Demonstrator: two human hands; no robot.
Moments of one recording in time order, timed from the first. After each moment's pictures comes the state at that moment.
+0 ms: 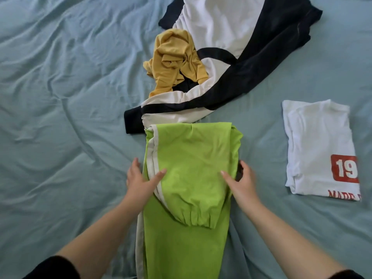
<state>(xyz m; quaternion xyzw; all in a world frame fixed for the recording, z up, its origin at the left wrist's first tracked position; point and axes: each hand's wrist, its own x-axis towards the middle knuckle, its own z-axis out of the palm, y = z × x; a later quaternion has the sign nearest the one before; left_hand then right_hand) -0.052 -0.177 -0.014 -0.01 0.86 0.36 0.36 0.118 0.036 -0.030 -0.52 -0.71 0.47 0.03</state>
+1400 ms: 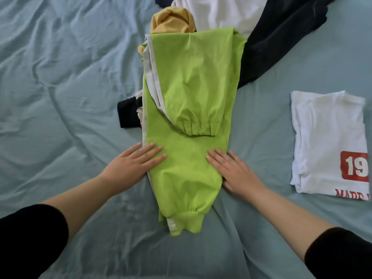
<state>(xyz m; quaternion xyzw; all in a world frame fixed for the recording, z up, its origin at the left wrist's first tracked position) -0.120 -0.187 -0.026 0.66 0.74 -0.09 0.12 0.107 0.073 -0.047 -0.02 -0.98 0.14 -0.16</state>
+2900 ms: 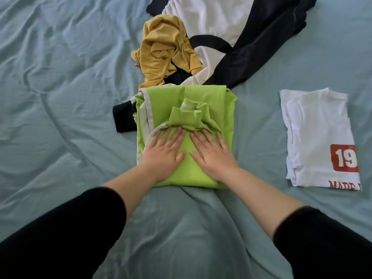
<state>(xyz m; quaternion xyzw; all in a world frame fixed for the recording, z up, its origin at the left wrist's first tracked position) -0.078 -0.094 -0.038 0.49 0.85 -0.01 0.19 0.039 0.043 -0.037 -0.16 -0.97 0.14 -0.15</state>
